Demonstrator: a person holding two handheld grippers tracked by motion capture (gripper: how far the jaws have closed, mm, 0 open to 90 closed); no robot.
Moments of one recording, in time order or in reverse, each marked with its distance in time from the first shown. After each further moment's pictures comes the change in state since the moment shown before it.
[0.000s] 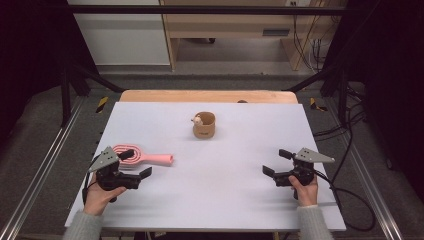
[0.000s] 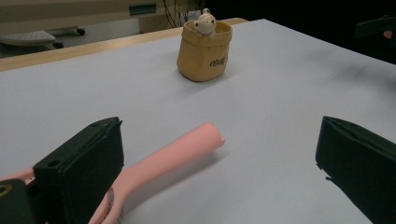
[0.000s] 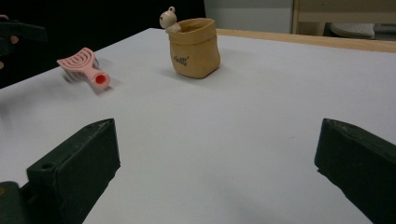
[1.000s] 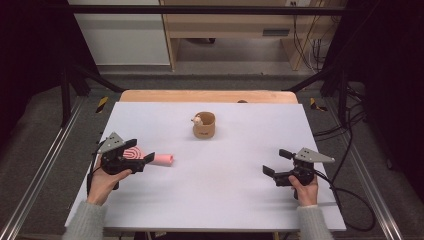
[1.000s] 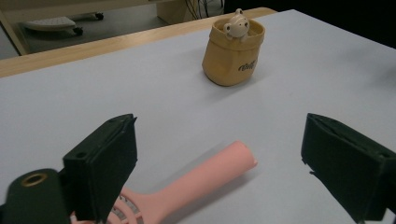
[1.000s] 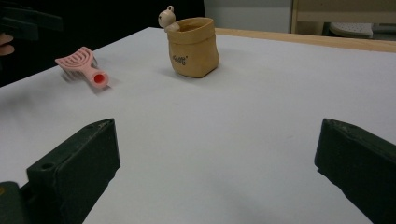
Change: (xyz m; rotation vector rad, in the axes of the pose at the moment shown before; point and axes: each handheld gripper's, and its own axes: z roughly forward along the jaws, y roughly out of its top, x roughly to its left) left arm 0.015 0.026 0.025 0.076 0.077 -0.013; right arm 0.000 0.000 0.000 0.004 -0.005 -0.003
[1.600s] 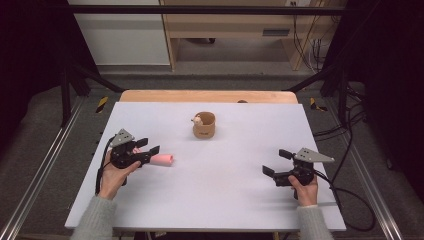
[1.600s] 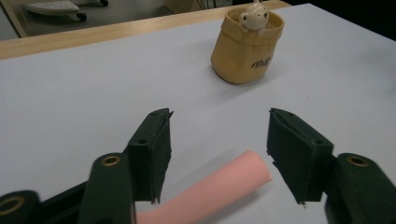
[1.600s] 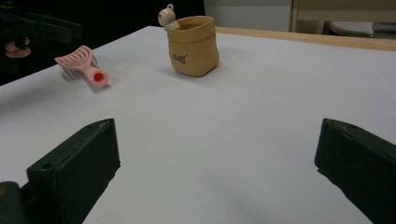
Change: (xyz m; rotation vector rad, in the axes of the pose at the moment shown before) left arm 0.005 0.001 0.026 0.016 0.025 -0.062; right arm 0.000 0.000 0.001 0.003 -0.001 0.000
